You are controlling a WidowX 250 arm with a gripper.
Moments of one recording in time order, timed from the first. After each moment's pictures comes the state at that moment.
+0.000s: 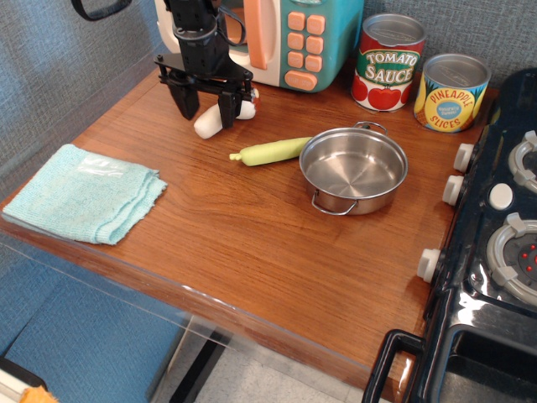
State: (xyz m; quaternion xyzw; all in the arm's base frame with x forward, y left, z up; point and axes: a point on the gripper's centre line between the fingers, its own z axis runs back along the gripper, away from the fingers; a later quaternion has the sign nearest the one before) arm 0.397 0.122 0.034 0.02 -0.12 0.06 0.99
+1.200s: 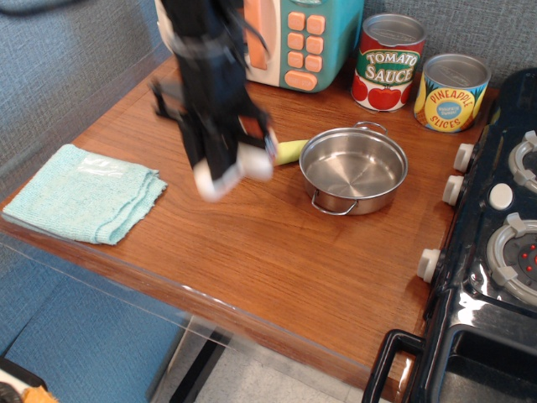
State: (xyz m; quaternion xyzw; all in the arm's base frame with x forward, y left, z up) arm 0.264 0.014 0.077 0.00 -0.01 -0.05 1.00
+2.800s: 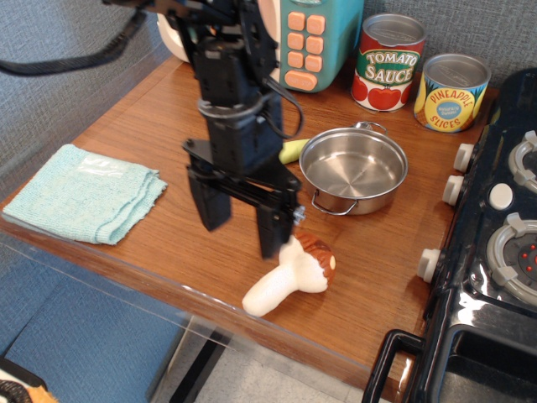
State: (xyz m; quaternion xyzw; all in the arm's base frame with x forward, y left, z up) arm 0.245 -0.011 0.064 -0.05 0.00 -0.10 0.99
